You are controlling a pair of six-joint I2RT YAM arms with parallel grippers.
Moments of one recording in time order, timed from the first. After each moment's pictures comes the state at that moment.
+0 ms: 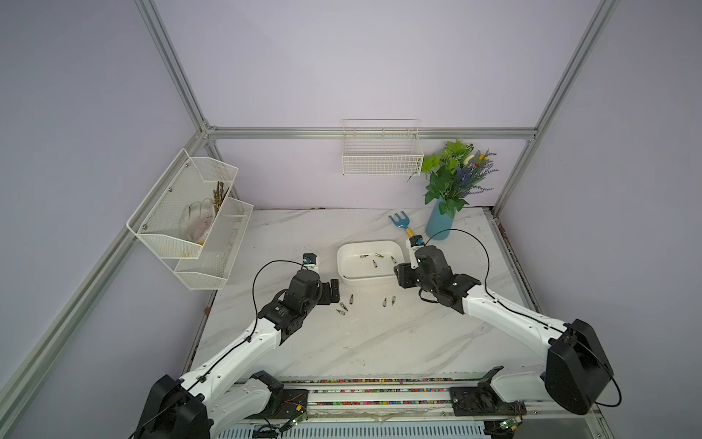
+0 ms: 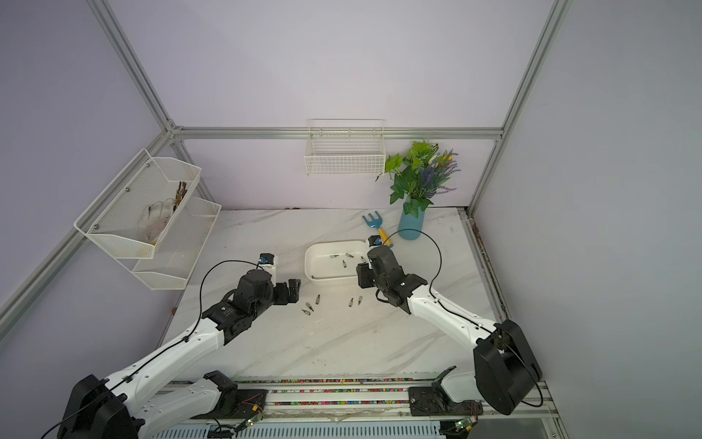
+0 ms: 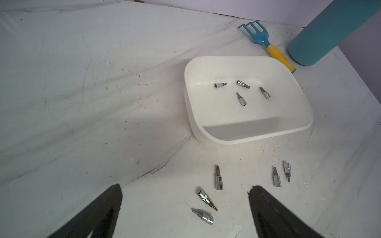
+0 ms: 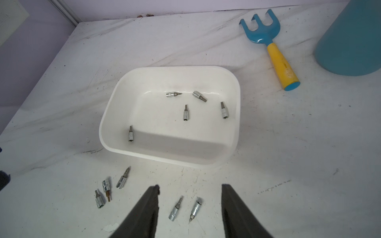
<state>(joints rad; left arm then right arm) -0.52 1.09 0.68 -0.25 -0.18 -0.41 0.58 1.32 0.85 -0.16 0.12 0.35</state>
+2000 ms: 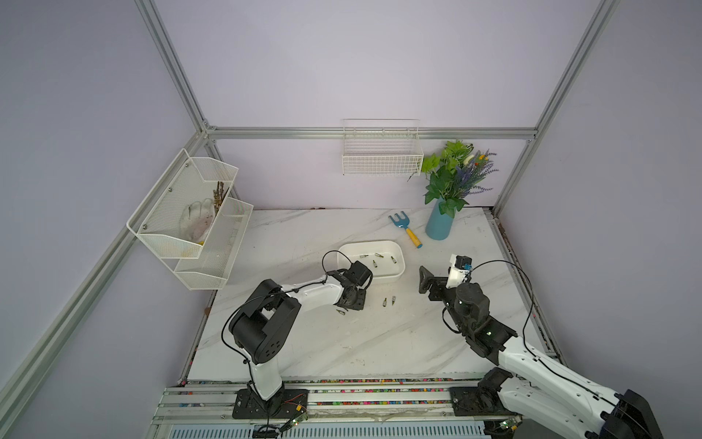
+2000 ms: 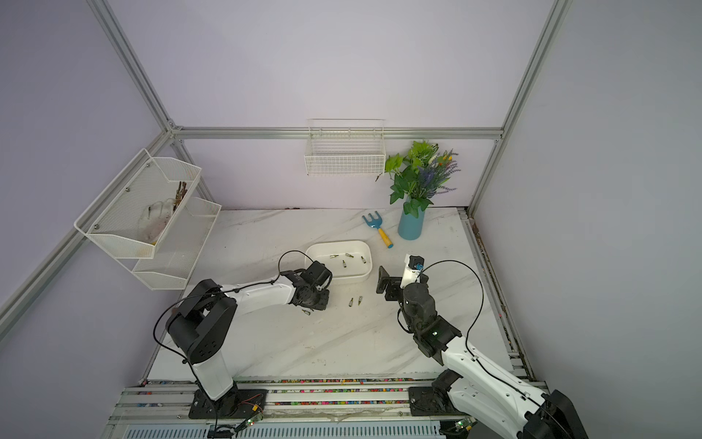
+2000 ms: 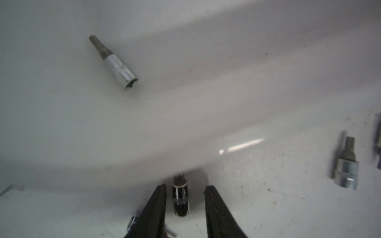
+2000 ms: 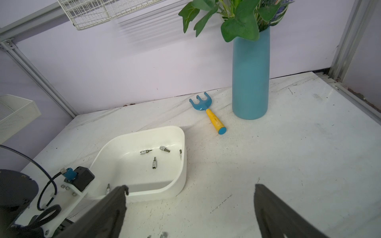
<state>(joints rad) -0.68 1.80 1.09 -0.52 -0.15 -0.47 0.58 0.88 0.45 0.22 0.41 0.36</state>
